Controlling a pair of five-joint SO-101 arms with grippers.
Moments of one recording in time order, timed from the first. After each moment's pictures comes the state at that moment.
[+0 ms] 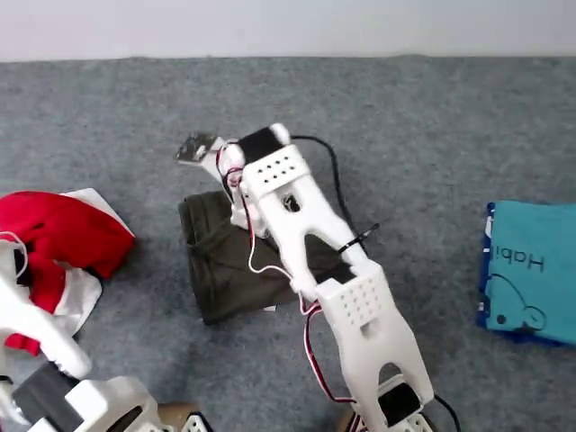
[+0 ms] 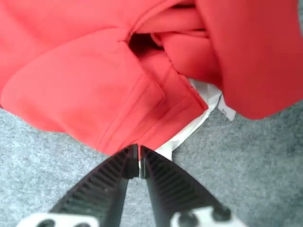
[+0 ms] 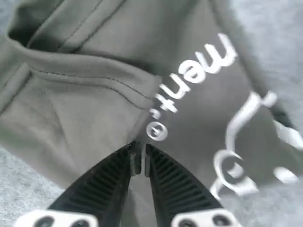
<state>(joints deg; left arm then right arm) -50.9 -7.2 14.5 88.3 -22.4 -35.7 50.8 -53.4 100.7 31.2</state>
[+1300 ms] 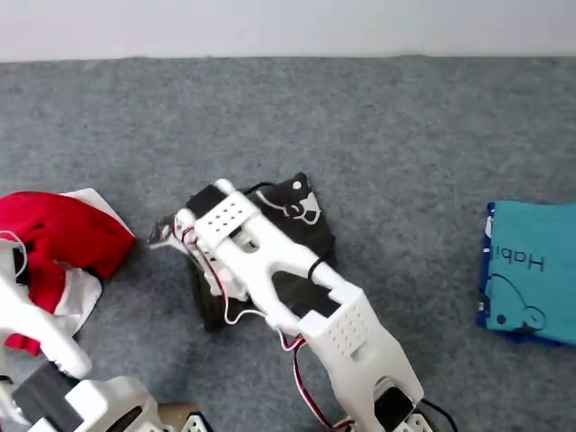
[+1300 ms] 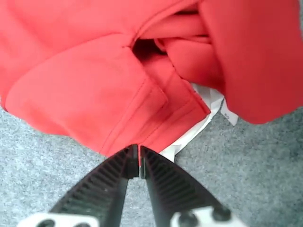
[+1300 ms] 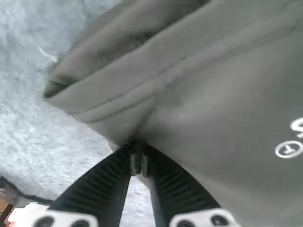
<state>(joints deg) -50.9 -7.2 14.5 87.2 -22.4 -48.1 41.3 -28.0 100.6 28.4</state>
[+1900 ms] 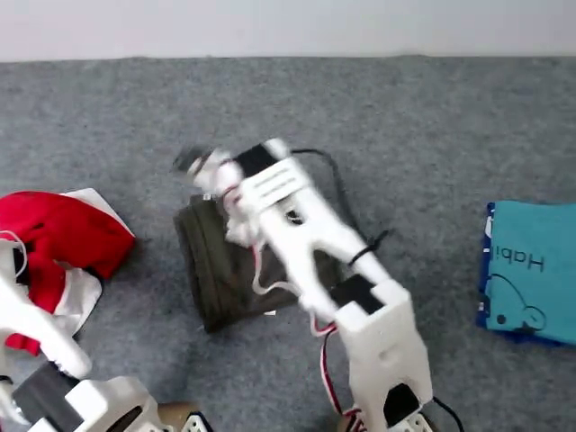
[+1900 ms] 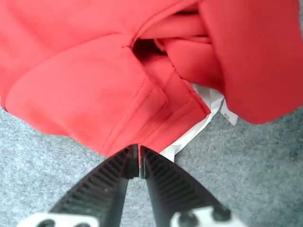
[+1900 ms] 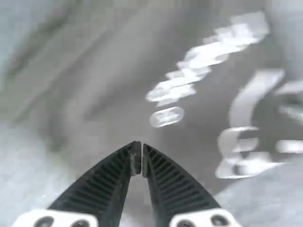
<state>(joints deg) -50.9 -7.2 14.5 87.2 -22.4 -34.7 31.5 -27.8 86.4 28.3</state>
